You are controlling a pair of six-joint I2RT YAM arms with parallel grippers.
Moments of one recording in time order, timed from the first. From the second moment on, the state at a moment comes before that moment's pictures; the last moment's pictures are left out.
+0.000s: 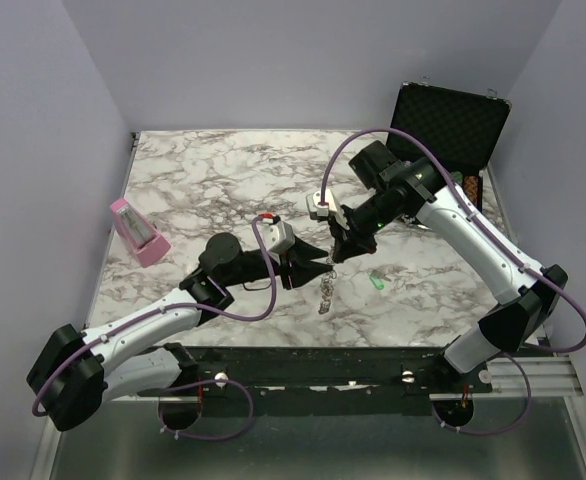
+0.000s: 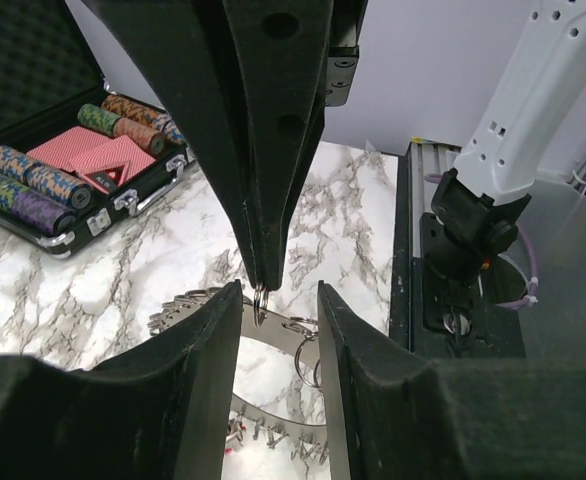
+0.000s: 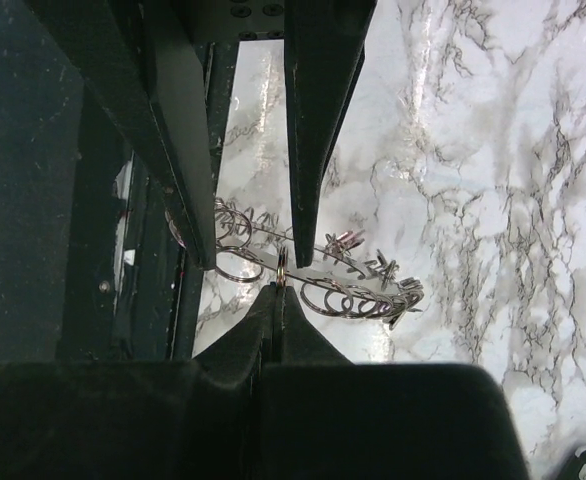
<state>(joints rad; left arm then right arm) -0.80 1.05 0.57 0.59 0.58 -0.17 0.67 1.57 1.71 -1.33 -0.72 -0.90</state>
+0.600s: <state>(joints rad) -0.80 1.05 0.57 0.58 0.58 -0.14 0.67 1.57 1.71 -1.33 -0.75 -0.90</state>
